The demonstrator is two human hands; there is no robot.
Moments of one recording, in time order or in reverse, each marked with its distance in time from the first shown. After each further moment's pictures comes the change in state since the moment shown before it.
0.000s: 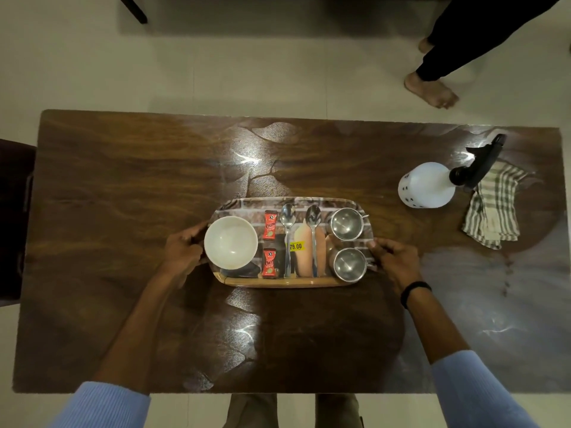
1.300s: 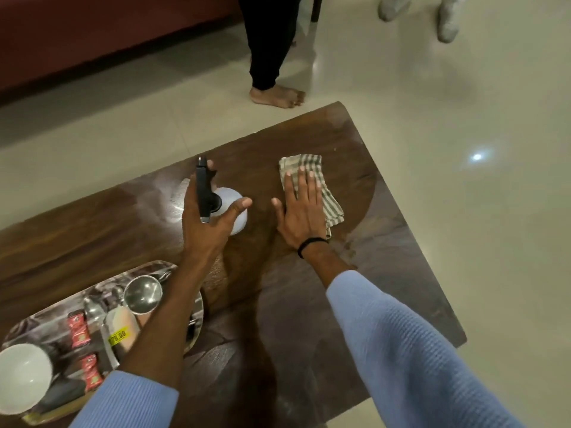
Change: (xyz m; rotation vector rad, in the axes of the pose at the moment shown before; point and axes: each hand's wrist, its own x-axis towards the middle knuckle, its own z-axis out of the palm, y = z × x) left_hand -0.076 0.165 0.413 0.204 -0.078 0.342; right_hand 0.163 0.006 -0.162 -0.765 0.430 -0.555
